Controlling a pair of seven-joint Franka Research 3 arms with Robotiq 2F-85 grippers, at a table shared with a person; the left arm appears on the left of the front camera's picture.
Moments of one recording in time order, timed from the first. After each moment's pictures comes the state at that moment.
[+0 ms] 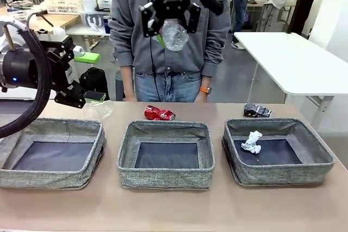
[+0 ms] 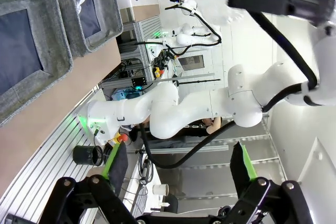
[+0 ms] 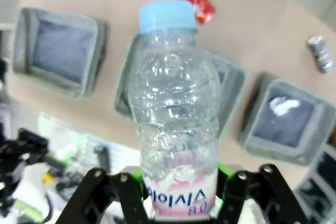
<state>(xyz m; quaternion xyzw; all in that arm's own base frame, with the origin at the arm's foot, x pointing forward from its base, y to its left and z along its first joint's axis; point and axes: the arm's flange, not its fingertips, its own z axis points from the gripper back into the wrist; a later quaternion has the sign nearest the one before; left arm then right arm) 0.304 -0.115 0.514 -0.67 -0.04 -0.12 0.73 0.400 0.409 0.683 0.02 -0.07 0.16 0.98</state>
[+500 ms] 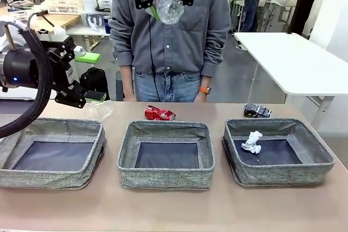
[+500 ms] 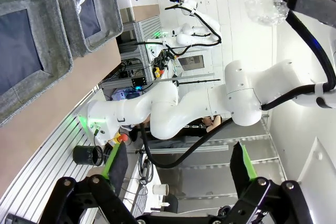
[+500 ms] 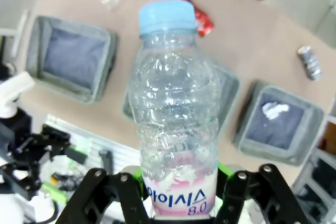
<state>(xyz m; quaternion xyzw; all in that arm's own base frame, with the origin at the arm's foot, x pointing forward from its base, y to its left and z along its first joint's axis) 0.304 -0.115 0.514 -0.67 -0.04 -0.12 0.73 0.396 0.414 0.739 0.01 -0.11 0.16 0.98</state>
